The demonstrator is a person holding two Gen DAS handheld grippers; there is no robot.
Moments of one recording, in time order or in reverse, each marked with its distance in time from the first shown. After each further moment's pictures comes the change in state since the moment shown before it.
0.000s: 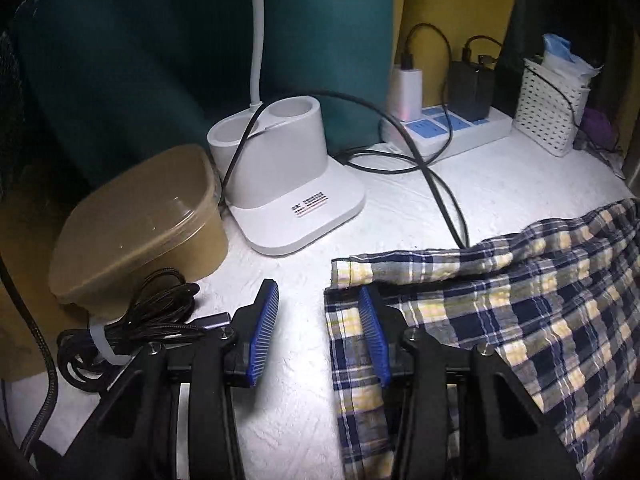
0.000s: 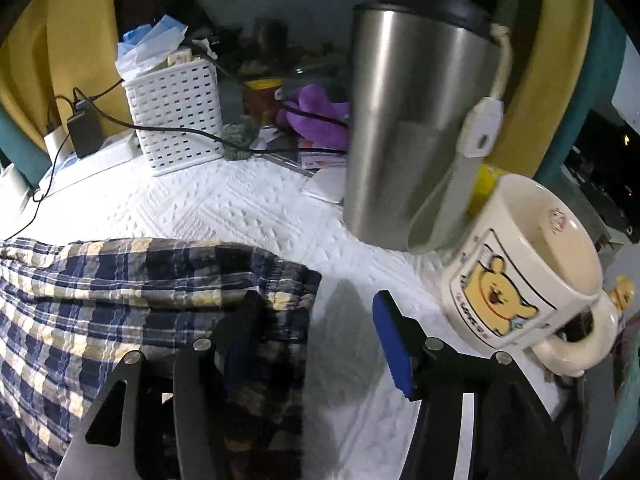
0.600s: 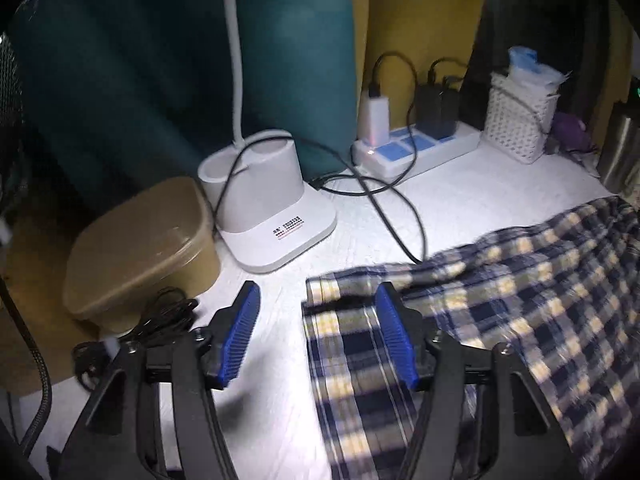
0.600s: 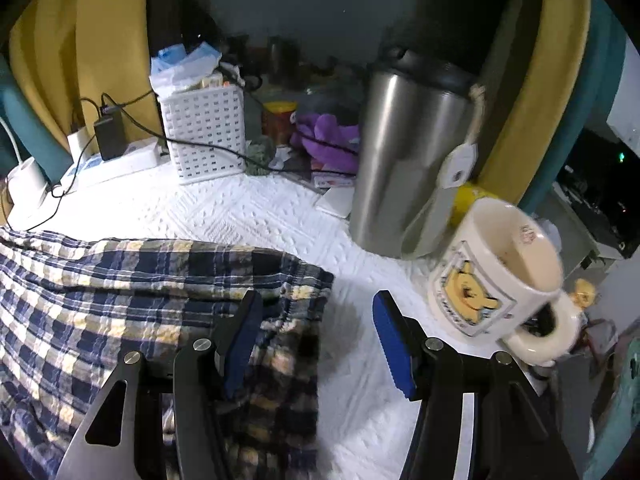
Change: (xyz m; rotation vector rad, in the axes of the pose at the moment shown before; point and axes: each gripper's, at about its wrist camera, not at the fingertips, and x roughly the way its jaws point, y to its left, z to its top) left arm -0.039 -0.007 0.006 0.041 -0.058 -0.039; right arm -0.053 0.005 -0.004 -0.036 -0.056 -0.014
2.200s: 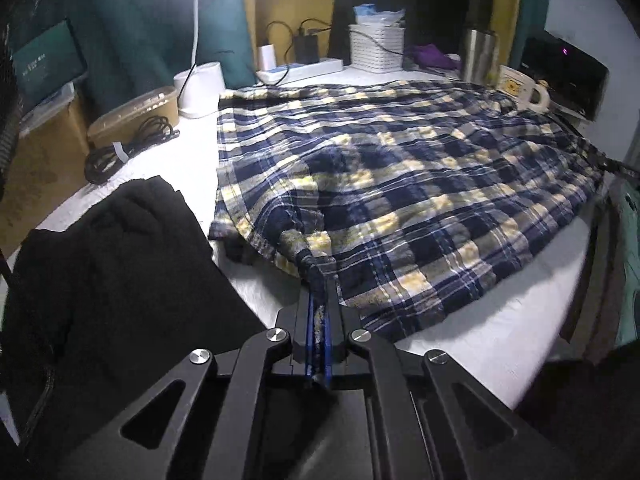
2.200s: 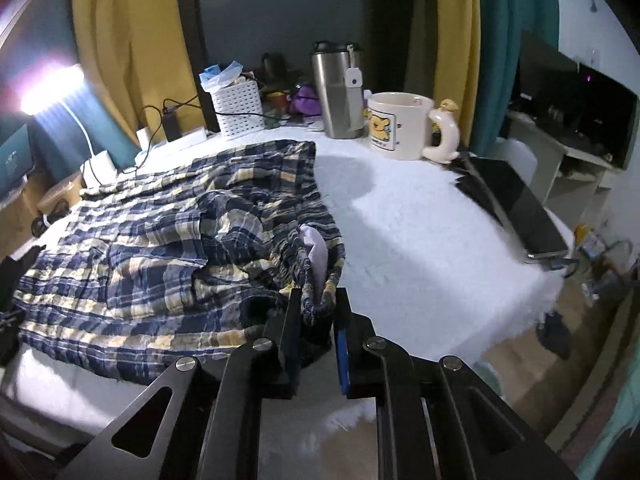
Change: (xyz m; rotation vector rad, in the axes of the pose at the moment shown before) left arm -0.161 -0.055 -0.205 0.093 0.030 -0.185; right arm -0.172 -0.024 -0.185 0.169 -0.007 0.092
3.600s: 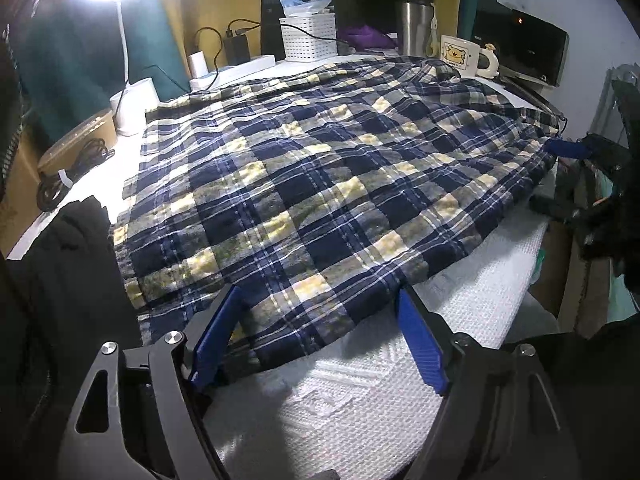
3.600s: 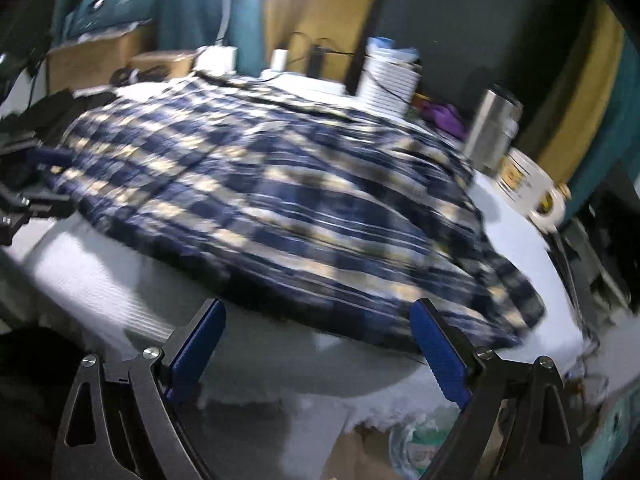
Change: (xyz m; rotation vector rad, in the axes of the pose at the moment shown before) left arm 0.023 -0.057 -0.007 0.123 0.008 -0.088; right arm 0.001 0.152 -0.069 -0.516 -0.003 0.067
